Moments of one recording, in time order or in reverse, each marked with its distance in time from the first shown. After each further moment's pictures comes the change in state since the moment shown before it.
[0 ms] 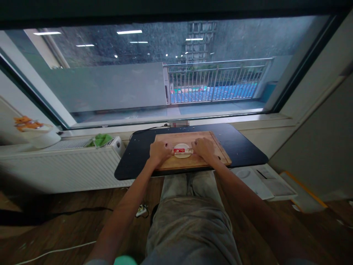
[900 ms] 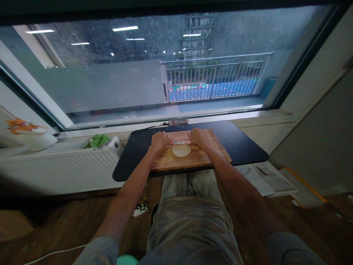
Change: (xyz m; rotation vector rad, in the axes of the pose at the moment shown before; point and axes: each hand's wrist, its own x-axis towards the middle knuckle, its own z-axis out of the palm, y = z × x) left_hand 0.064 0.006 -0.003 0.011 -0.068 -0.033; right_hand 0.069 -0.004 0.010 0.113 -0.031 0.037
